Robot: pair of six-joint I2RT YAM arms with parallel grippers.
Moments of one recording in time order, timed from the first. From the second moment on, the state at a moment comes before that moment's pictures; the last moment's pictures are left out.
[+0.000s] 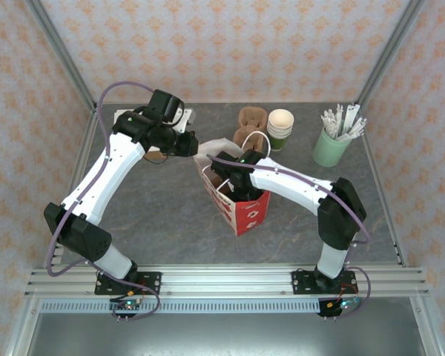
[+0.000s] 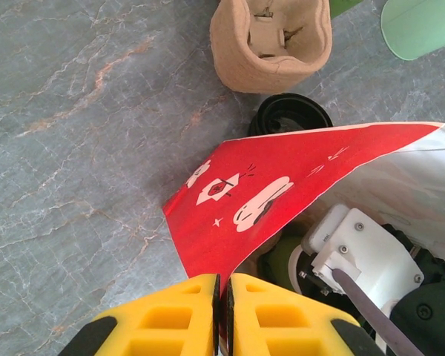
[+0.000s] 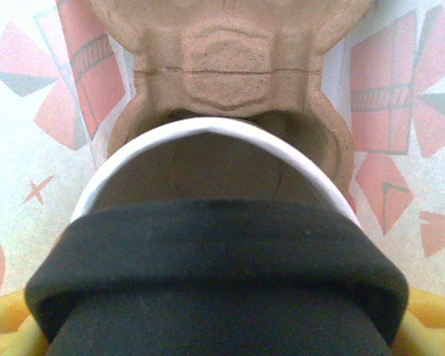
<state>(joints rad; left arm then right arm) -0.37 1.57 1.72 -1.15 0.25 -0.30 0.87 1.78 1.47 -1.25 0.01 0.36</state>
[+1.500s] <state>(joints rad) -0.38 1.57 1.73 -1.15 0.25 -0.31 0.86 1.74 1.51 -1.30 0.04 0.38</state>
